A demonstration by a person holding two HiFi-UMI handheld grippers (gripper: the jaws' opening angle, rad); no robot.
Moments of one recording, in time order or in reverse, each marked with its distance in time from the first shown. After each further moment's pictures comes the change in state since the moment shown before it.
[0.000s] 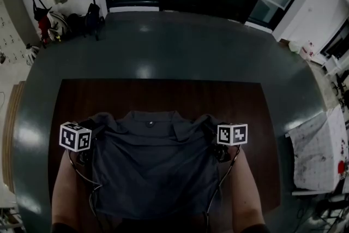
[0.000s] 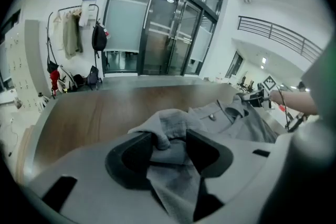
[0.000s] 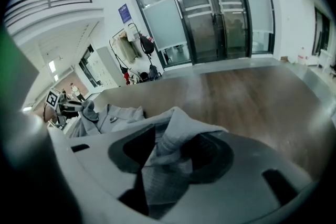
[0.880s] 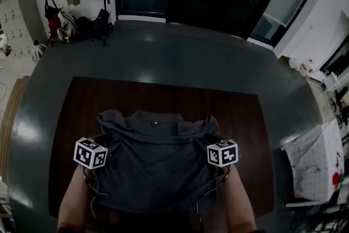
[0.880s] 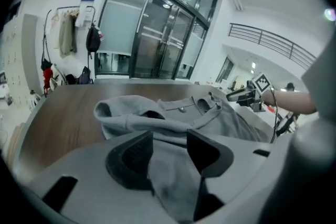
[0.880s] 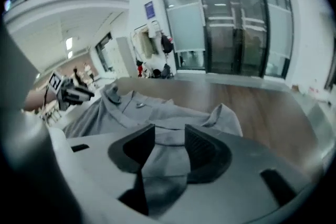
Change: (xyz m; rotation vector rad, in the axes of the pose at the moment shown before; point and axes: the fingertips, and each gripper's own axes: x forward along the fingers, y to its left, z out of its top) left arm -0.038 -0.086 -0.043 0.011 -0.060 -0.103; right arm -0.045 0.078 -0.030 -0.265 -0.018 0.014
